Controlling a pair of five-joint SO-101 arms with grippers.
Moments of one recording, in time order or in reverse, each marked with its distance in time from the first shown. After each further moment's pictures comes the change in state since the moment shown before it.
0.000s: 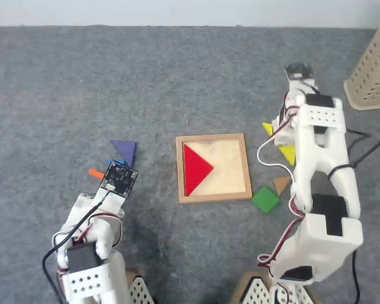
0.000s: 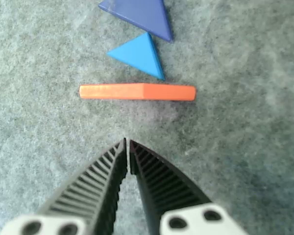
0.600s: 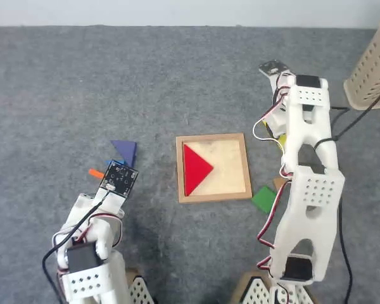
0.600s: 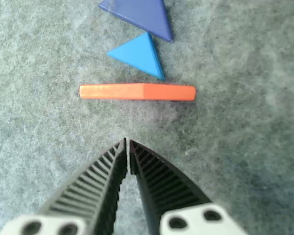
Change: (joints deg) left arm 0.0 0.0 0.0 0.0 0.0; right arm -0.5 36.5 -39.1 12.9 17.8
